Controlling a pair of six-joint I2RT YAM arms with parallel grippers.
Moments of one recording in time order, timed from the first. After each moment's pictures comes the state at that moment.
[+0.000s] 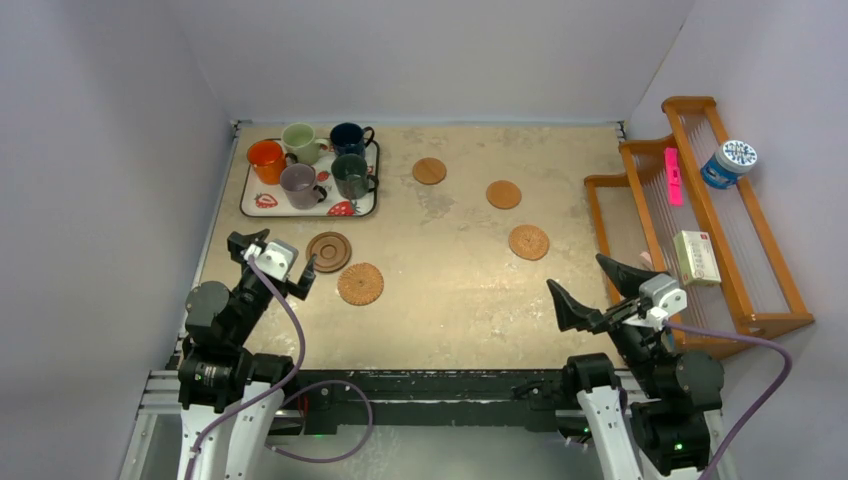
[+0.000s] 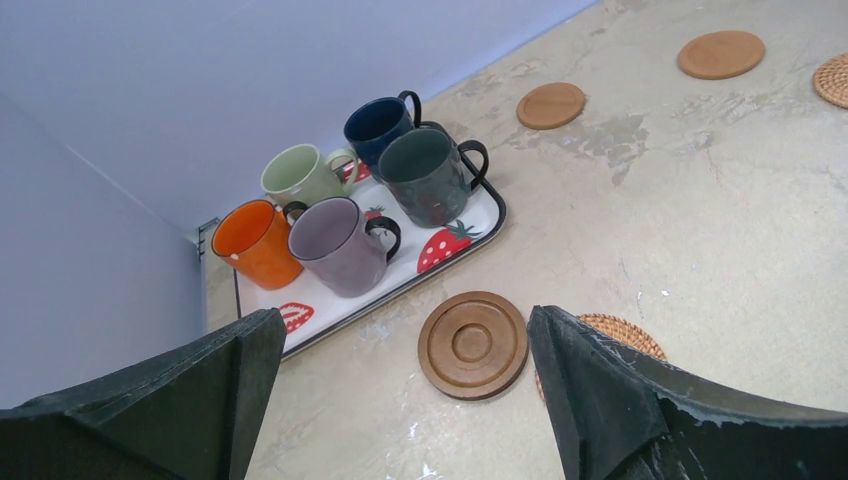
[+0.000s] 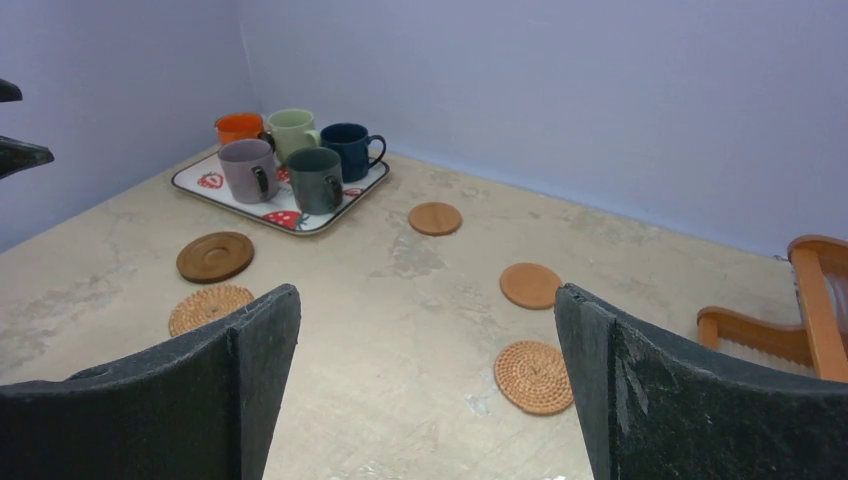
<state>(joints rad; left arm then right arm) -0.09 0.25 0.65 -0.45 0.26 0.35 0.12 0.04 0.80 -0.56 -0.36 0.07</state>
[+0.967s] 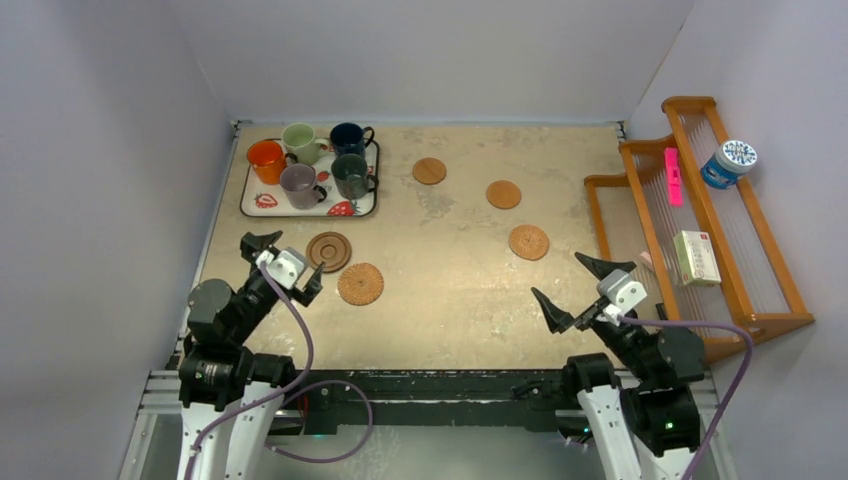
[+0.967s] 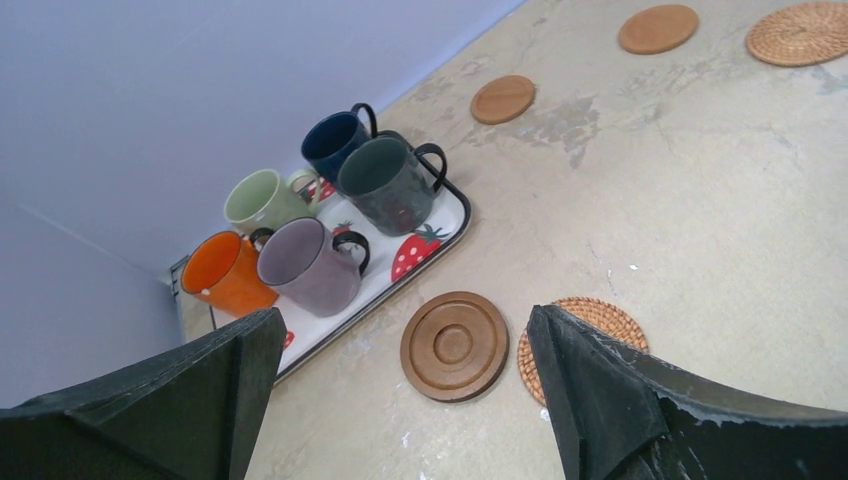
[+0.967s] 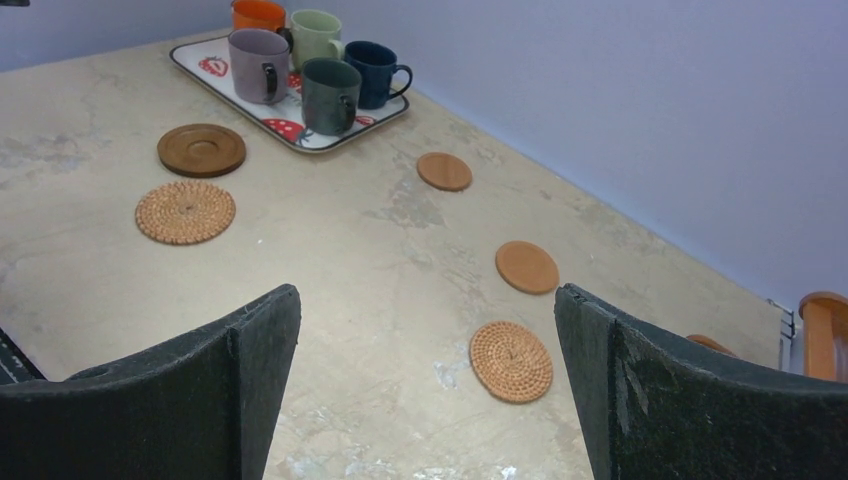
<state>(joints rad) -0.09 0.25 0.64 -0.47 0.37 0.42 0.12 0.06 0.73 -0.58 -0.52 -0.17</state>
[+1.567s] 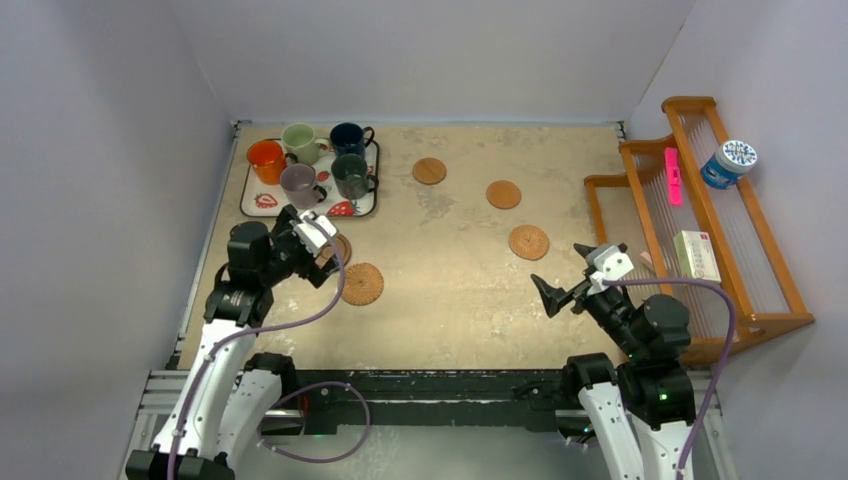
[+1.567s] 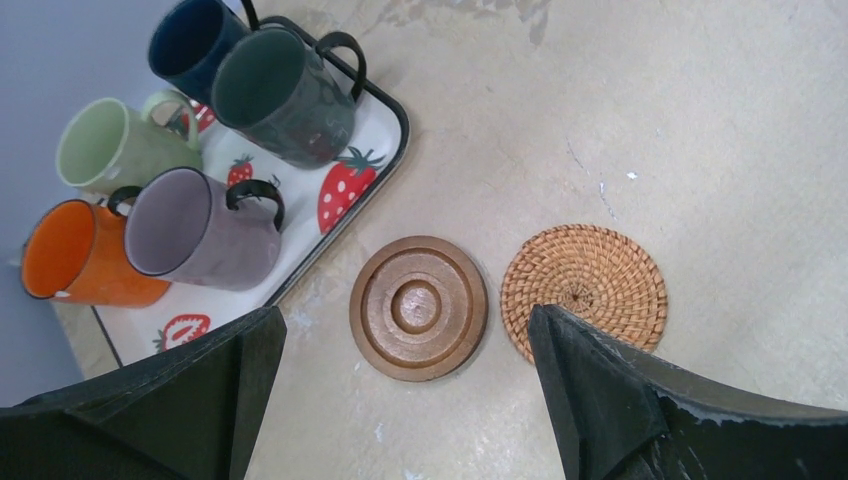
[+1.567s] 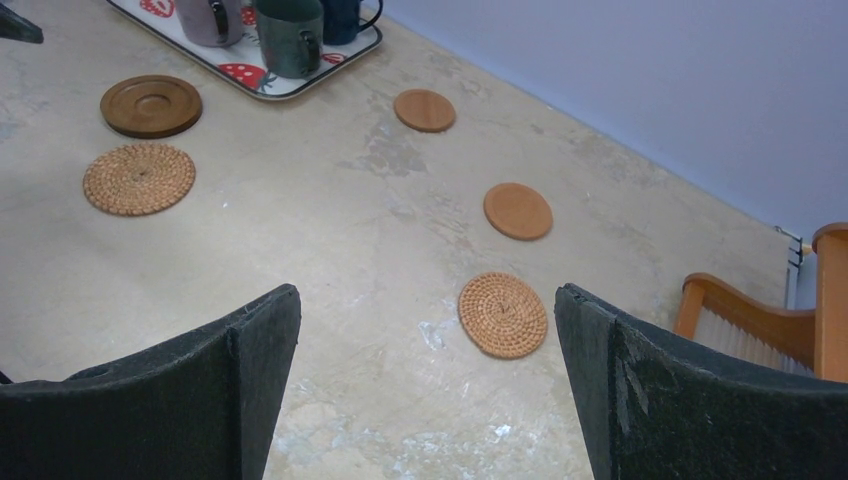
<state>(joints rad) -0.09 0.69 0.63 -0.37 0.45 0.59 0.12 0.21 0.71 -0.58 -0.45 -0.20</state>
